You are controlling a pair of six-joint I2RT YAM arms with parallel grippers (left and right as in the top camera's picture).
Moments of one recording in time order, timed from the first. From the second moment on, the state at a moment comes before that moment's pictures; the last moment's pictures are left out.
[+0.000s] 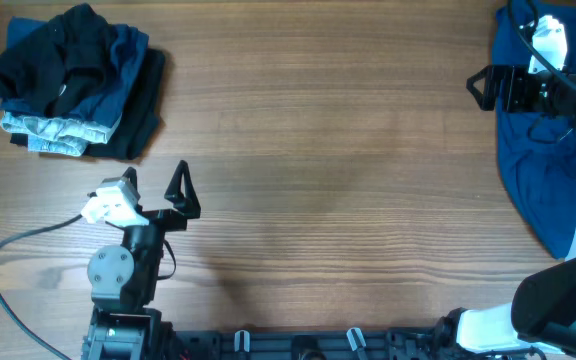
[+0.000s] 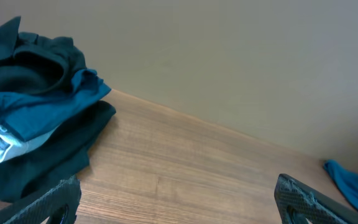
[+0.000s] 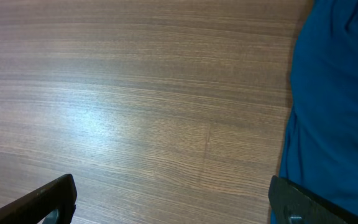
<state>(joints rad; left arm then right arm) -0.07 0.38 0.17 0.15 0.00 -0.41 -0.33 1.64 1.56 -0.93 -0.42 -0.29</state>
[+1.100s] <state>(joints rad) -0.06 0.01 0.01 -0.07 0.00 -0.38 -0.33 1.64 1.56 -0.93 -0.42 -0.29</state>
